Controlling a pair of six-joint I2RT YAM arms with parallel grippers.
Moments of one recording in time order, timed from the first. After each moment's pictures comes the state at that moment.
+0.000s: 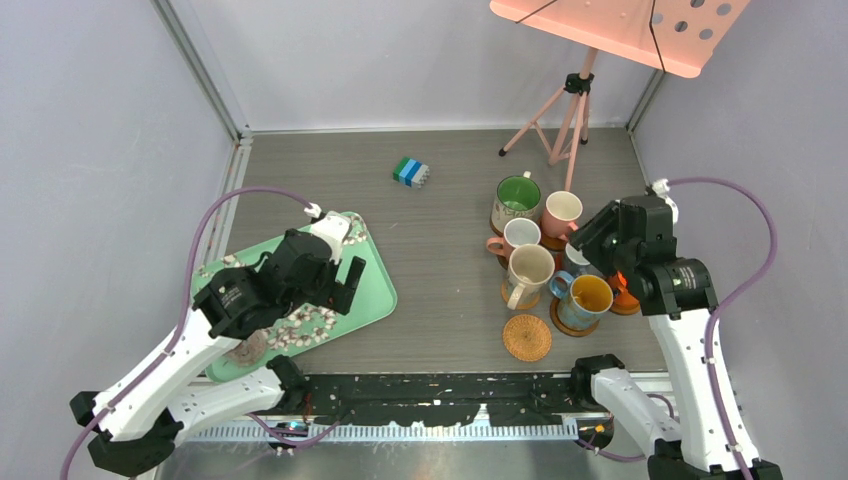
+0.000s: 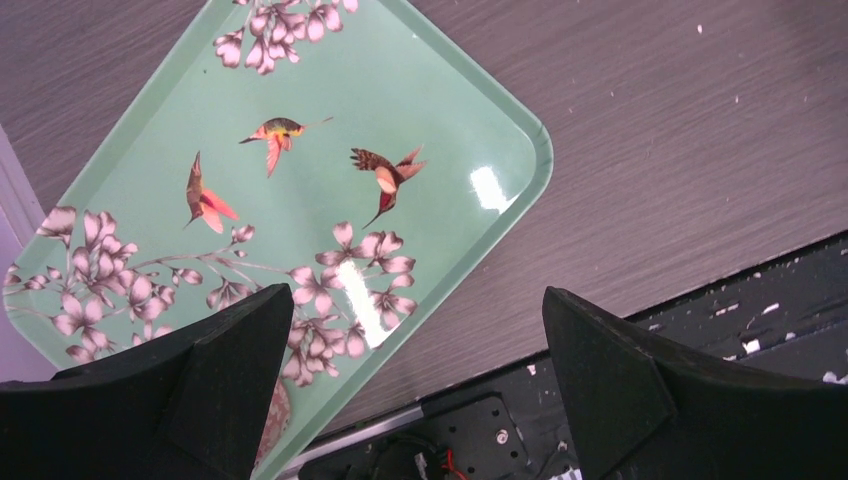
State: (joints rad) left arm -0.85 0.83 1.15 -1.15 -0.36 -0.25; right arm 0.12 0.82 1.14 -1.07 0.14 0.88
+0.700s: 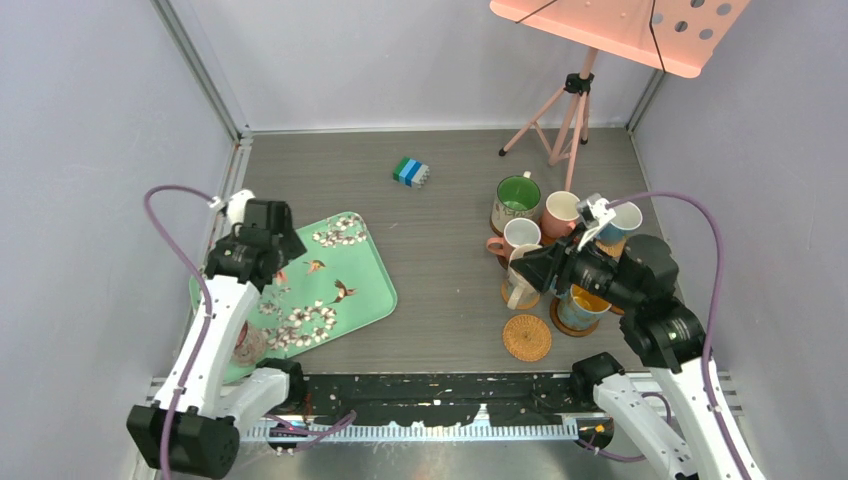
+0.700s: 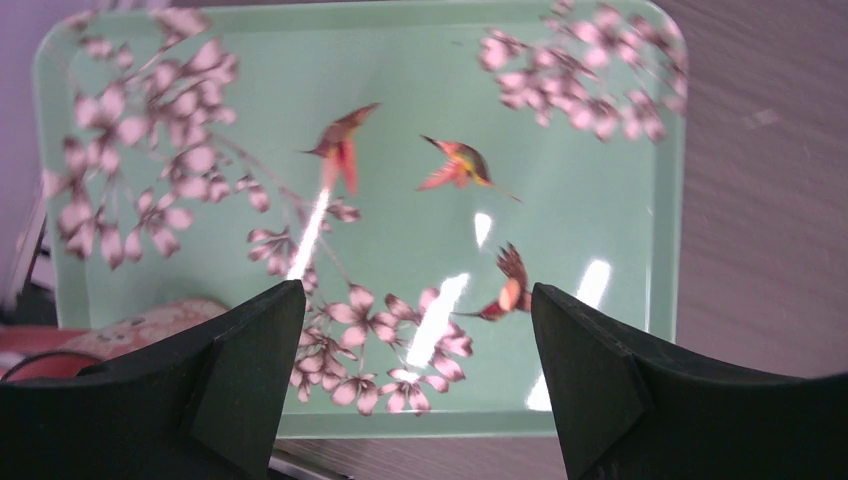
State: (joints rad) left arm -0.22 0.99 1.00 -0.91 -0.49 -0.57; right arm 0.32 0.58 0.87 -0.55 -0.49 0.32
